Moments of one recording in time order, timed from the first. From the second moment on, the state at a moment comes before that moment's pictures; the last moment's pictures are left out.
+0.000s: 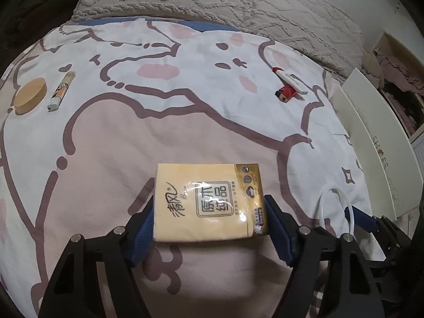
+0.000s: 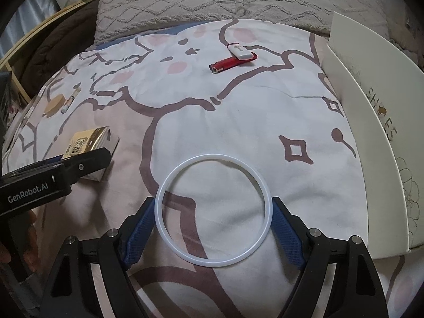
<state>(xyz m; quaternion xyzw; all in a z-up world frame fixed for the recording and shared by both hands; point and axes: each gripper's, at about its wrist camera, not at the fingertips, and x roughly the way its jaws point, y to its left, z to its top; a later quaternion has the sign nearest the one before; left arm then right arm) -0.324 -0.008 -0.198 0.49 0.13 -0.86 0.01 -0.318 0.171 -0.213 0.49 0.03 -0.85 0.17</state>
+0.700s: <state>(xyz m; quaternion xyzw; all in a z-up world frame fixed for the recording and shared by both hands) -0.316 0.026 -0.160 0.46 0.09 -0.88 -0.02 -0.310 0.199 -0.166 0.47 -0.03 -0.87 0.17</state>
